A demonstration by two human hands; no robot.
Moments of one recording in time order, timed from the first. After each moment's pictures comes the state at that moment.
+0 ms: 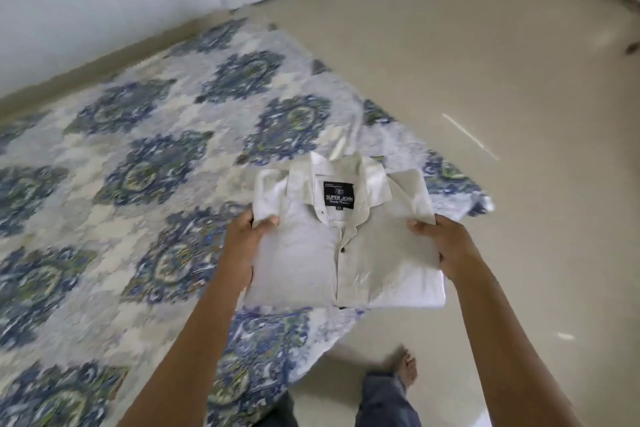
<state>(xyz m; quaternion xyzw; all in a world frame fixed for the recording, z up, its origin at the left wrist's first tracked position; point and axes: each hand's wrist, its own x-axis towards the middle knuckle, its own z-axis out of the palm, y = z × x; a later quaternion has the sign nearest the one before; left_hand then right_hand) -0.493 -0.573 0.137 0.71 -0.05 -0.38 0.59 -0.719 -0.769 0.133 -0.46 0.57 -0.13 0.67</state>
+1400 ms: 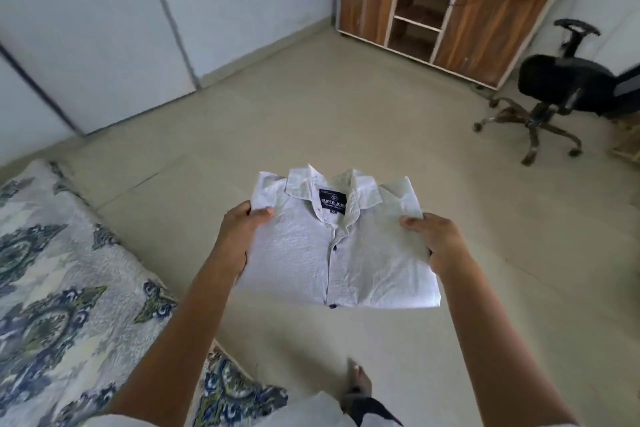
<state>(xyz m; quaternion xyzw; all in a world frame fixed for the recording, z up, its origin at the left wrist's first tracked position) -0.676 -1.287 0.227 0.67 -0.18 -0.41 0.59 -0.934 -1.417 0.230 -0.41 0.61 -0.28 0.62</state>
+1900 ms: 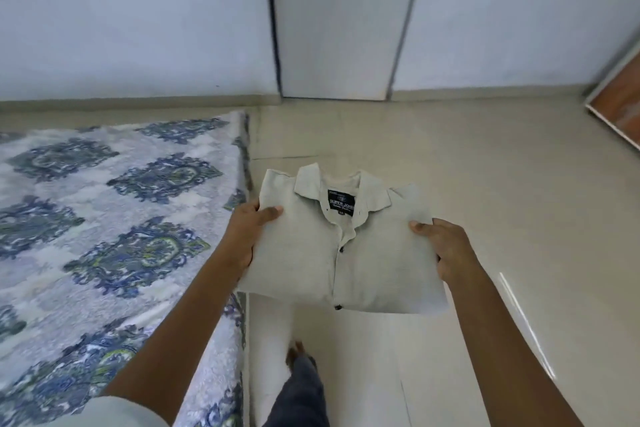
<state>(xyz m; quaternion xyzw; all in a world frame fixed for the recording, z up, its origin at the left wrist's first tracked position) -0.484 -1.292 0.228 0.69 0.05 -0.21 0.70 -0.601 -1.562 0.229 -0.60 0.41 -0.06 0.68</state>
